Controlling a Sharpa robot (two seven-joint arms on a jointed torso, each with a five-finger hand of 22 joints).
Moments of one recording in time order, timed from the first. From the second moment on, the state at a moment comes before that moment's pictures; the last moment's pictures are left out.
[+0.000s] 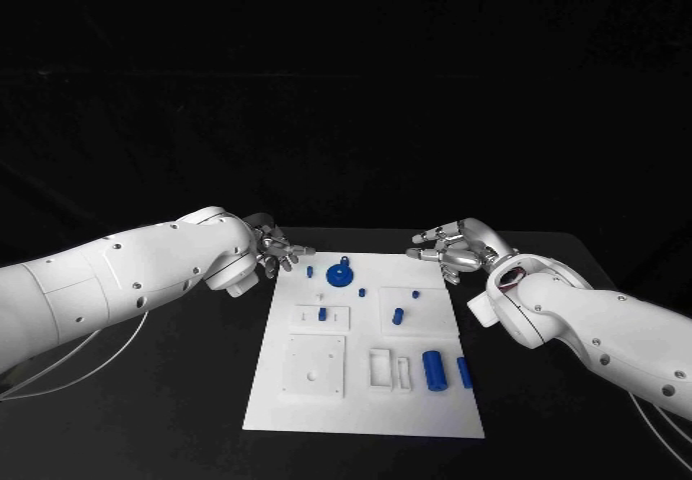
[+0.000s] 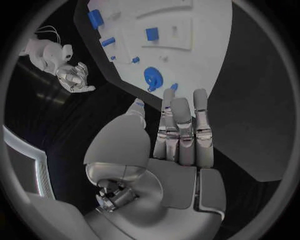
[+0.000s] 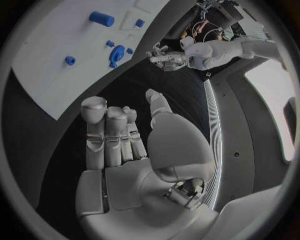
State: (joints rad) left arm 1.46 -0.57 -0.18 1.14 -0.85 -0.15 -0.47; left_hand 1.14 -0.09 -0.02 0.27 0.10 1.13 0.04 0.23 0.28 1.47 -0.03 0.19 0.16 1.31 -0.09 1.13 0.38 0.01 1.25 -0.11 0.20 1.30; right arm 0.98 -0.83 0.32 1.48 -1.01 -0.43 -0.08; right_hand 1.24 -0.04 -0.13 -0.07 0.60 1.01 0.11 0.06 0.06 1.13 0.01 1.02 0.96 1.41 -0.06 1.00 1.01 0.08 1.47 -0.08 0.69 1.31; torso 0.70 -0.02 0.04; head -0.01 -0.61
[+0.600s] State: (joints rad) left arm 1.47 -0.43 -0.18 0.89 -0.92 0.03 -0.47; left_hand 1.10 -0.05 -0.04 0.24 0.12 1.08 0.03 0.31 0.47 1.47 -0.03 0.27 0.22 1.31 -0.09 1.16 0.38 0.01 1.26 -0.11 0.18 1.31; right arm 0.98 -0.83 0.32 1.50 -1.01 -0.43 -0.08; right_hand 1.24 -0.04 -0.12 -0.07 0.60 1.01 0.11 0.06 0.06 1.13 0.01 1.02 0.96 1.41 -0.06 0.99 1.01 0.08 1.47 -0.08 0.68 1.31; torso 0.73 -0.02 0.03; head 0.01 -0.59
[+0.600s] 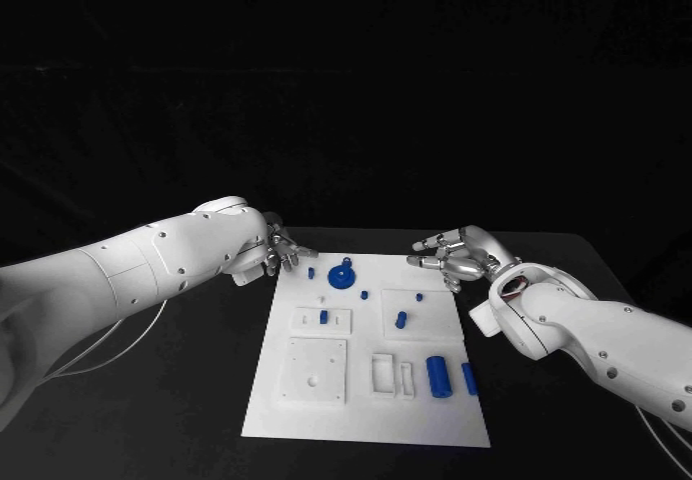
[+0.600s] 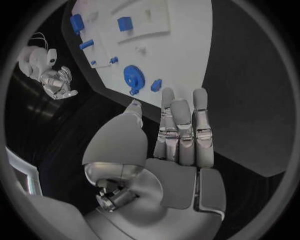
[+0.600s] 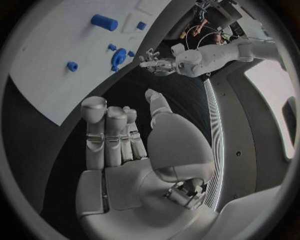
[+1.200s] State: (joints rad) left arm 1.47 -0.38 -0.18 0.82 -0.97 0.16 -0.45; left_hand 1.09 -0.06 -0.03 0.23 0.13 1.05 0.05 0.24 0.35 1.44 -0.02 0.27 0.21 1.30 -0.08 1.17 0.37 0.01 1.25 -0.11 0.18 1.31; right arm 0.98 -0.82 0.33 1.51 -1.01 -0.43 -0.08; right_hand 1.24 -0.04 -0.12 -0.07 0.60 1.01 0.11 0.06 0.06 1.13 0.01 1.02 0.96 1.41 -0.06 0.99 1.01 0.08 1.47 -0.08 0.68 1.31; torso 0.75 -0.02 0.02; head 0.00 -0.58
